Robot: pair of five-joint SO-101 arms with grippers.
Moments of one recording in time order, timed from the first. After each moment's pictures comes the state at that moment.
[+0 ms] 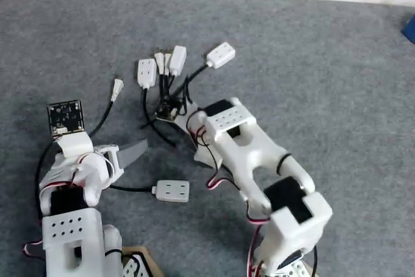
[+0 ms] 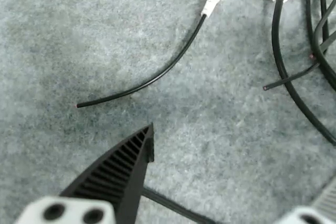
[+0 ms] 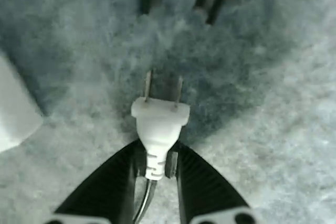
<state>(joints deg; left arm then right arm) -19.9 -70.7 78.9 48.9 0.6 -33.5 12.7 20.3 59.2 40.3</state>
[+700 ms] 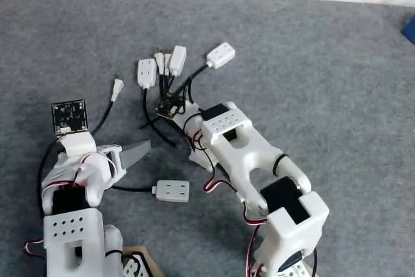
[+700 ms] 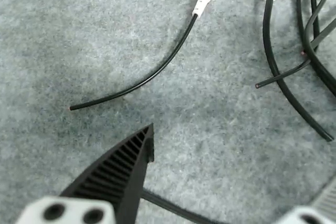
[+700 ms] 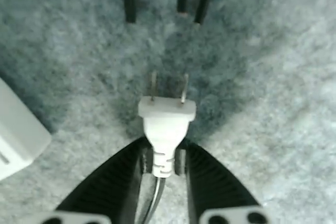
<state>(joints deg) -18.4 -70.7 79.0 48.9 0.6 -33.9 16.4 20.4 58.1 31.3</state>
